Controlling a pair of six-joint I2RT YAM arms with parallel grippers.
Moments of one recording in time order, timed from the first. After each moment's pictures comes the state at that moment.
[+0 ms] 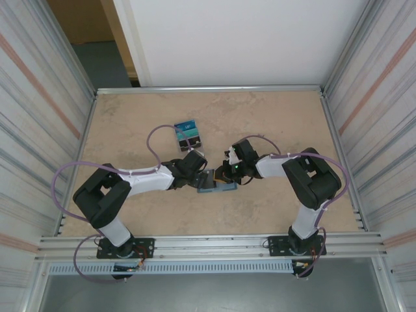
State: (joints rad) left arm -0.82 1.65 0.84 -0.26 -0.30 -0.29; right arm 0.57 1.79 0.80 0.03 -0.62 0.83
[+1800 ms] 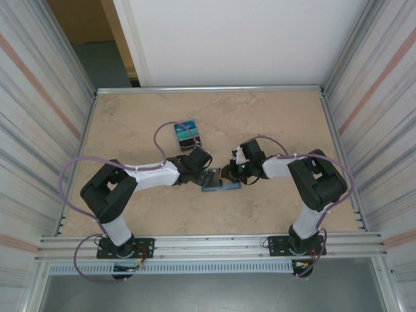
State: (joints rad) left arm -0.82 1.72 0.94 -0.29 -0.25 -0.26; right arm 0.50 1.74 0.74 0.04 -0.64 0.82
